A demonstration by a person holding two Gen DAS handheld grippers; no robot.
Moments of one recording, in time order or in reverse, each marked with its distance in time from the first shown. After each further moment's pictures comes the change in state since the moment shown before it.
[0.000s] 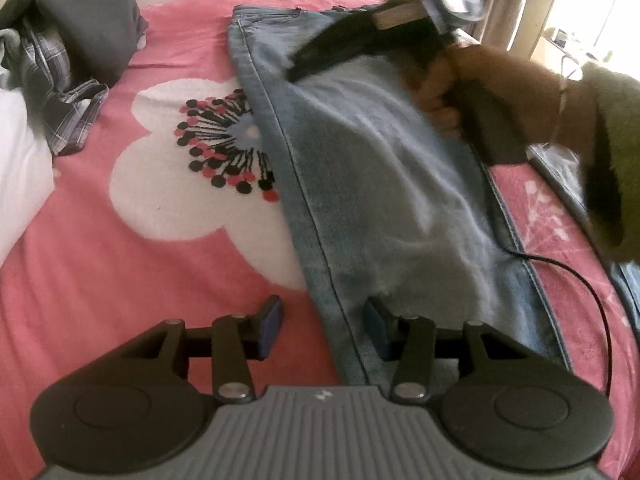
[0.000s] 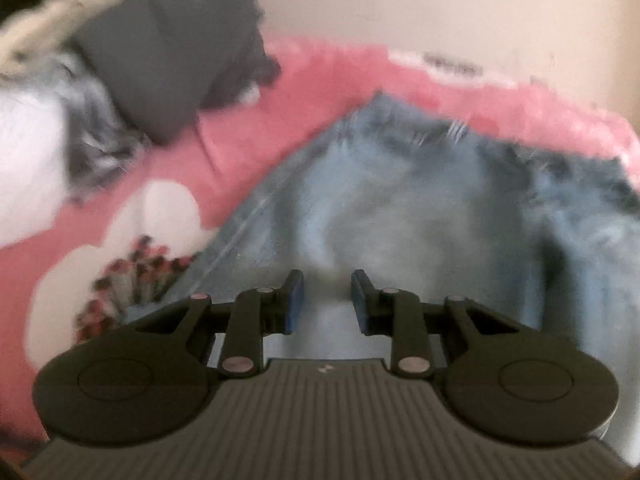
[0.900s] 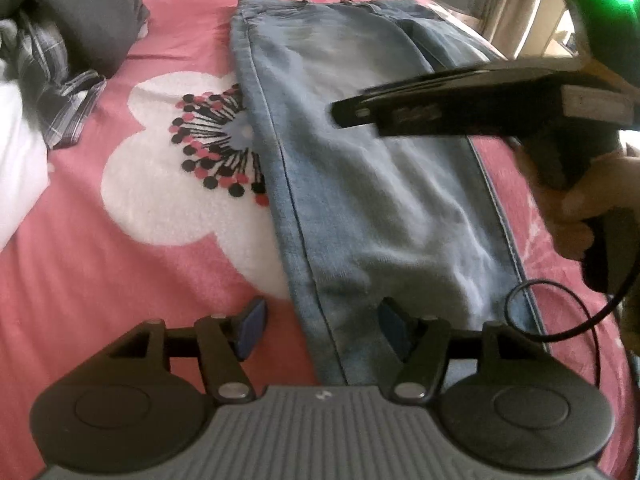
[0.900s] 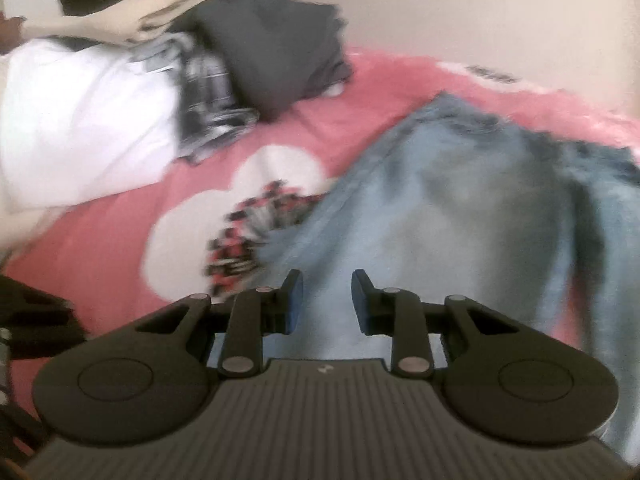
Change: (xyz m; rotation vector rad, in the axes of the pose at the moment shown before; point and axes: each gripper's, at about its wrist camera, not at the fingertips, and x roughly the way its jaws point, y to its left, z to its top) left arm 0.003 -0.004 0.010 -0.056 0.037 -0.004; right arm -0.087 0.043 -0.058 0.002 -0.023 0.076
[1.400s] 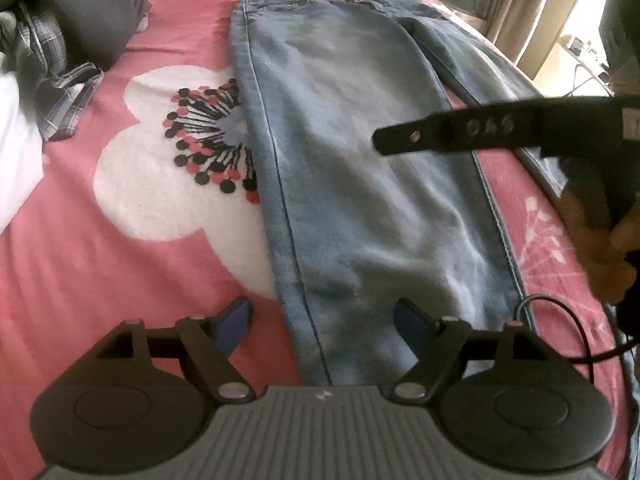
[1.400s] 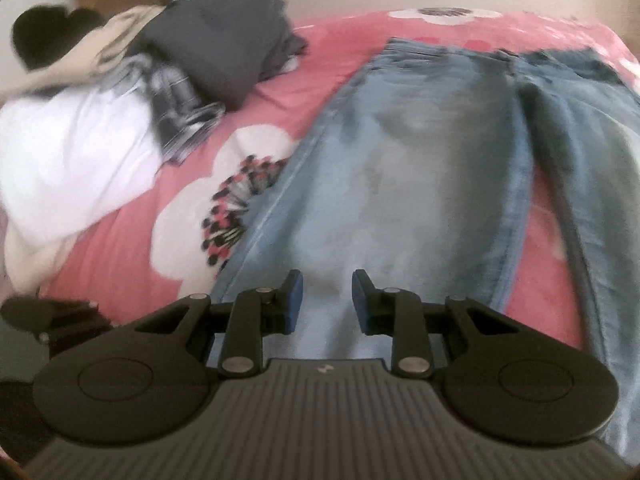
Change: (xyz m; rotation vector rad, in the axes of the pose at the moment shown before) left arm 0.004 -0.006 0.004 -0.015 0.017 0.000; right arm -0.022 -0.031 -0.019 0.241 0.081 0.052
